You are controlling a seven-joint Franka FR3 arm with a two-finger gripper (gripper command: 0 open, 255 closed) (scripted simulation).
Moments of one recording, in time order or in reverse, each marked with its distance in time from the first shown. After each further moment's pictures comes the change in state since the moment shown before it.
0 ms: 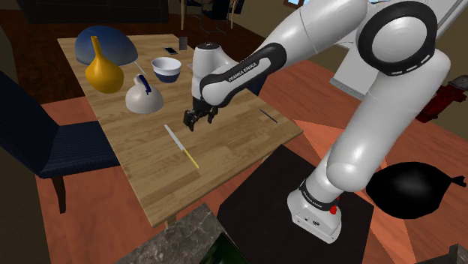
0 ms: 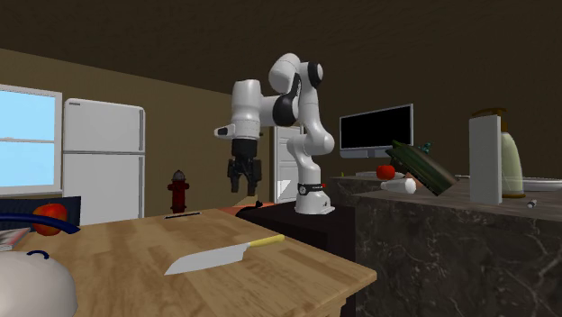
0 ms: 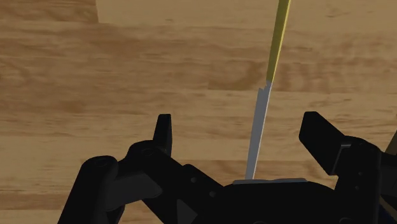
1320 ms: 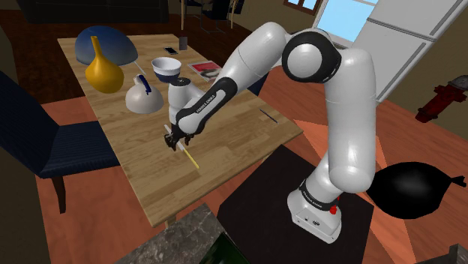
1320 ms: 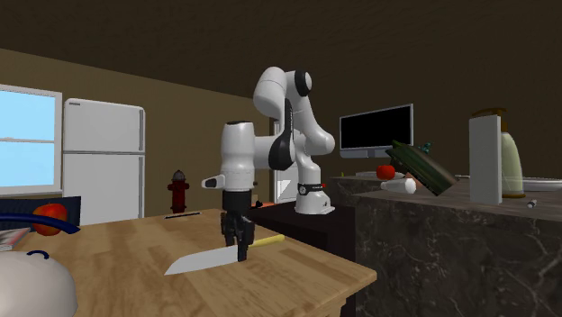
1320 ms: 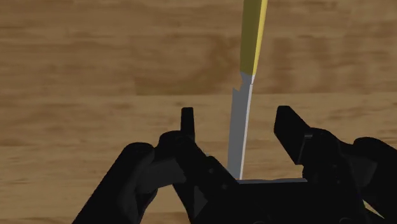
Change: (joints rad) arm 0.088 0.473 -0.034 0.288 -0.095 0.171 0.152
